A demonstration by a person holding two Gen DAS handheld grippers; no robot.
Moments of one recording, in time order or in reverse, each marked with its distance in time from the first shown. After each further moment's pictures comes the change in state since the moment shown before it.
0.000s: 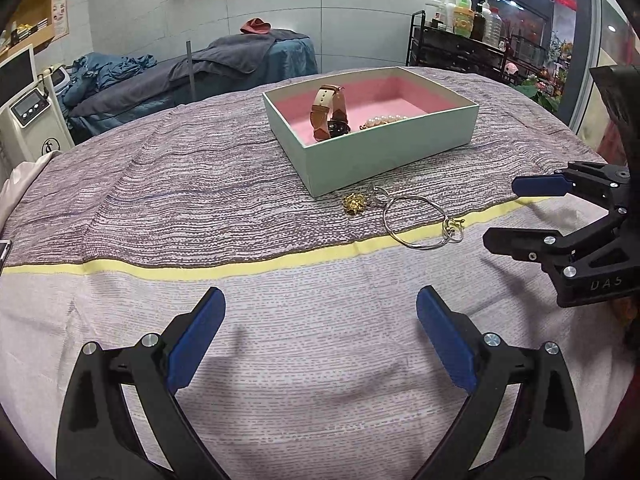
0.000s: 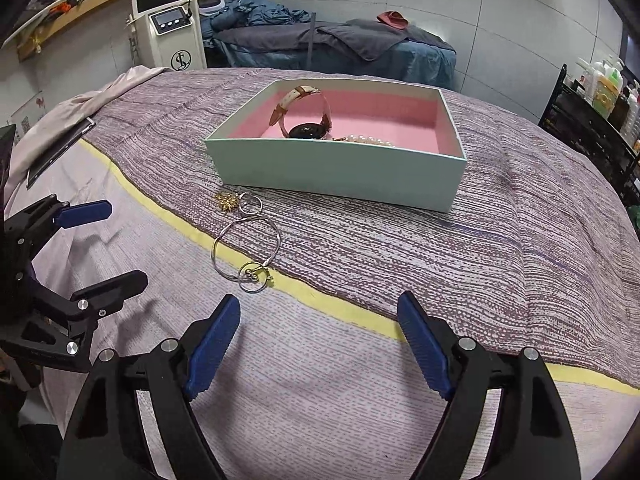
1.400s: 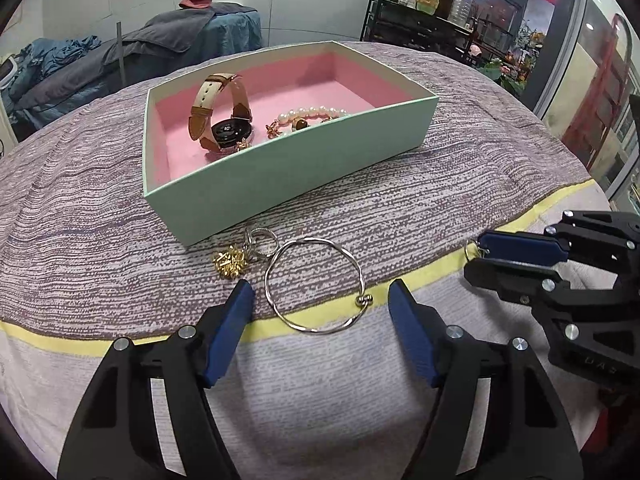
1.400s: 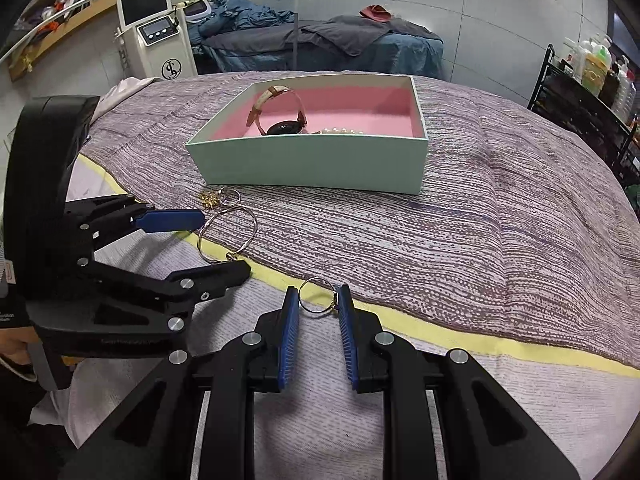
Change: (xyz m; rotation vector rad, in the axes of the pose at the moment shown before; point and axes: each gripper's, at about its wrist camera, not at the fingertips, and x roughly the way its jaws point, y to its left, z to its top) left arm 0.062 -0.051 0.053 0.019 0.104 -0.188; right arm -0.012 -0.025 -0.011 0.074 -0.001 0.012
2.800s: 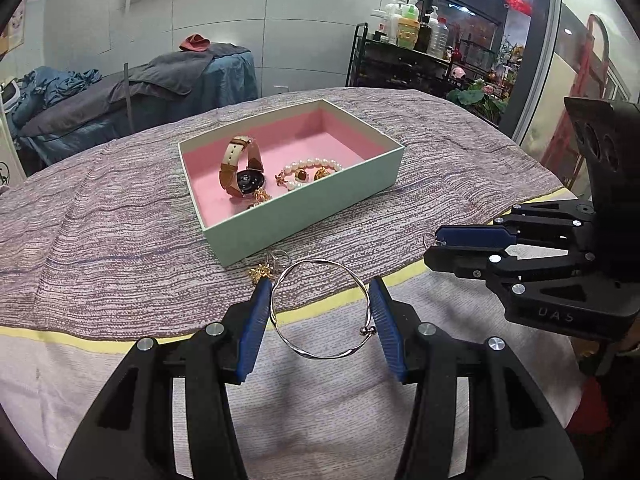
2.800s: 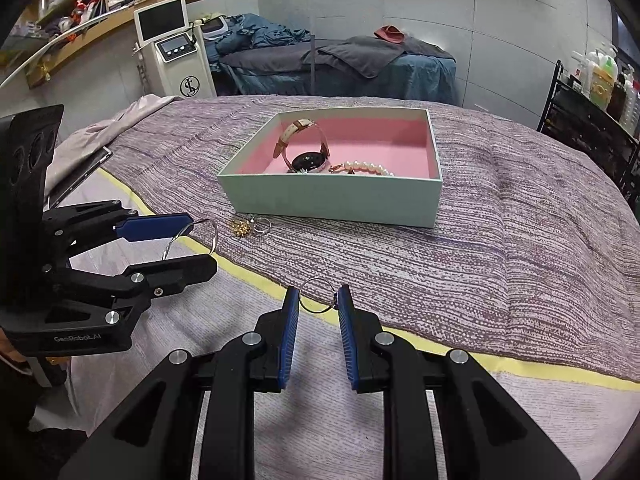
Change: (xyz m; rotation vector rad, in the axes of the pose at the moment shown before) left arm -0.068 0.007 -0.007 0.054 -0.132 -0.011; right arm -0.020 0.009 0.014 -0.020 -0.067 0.061
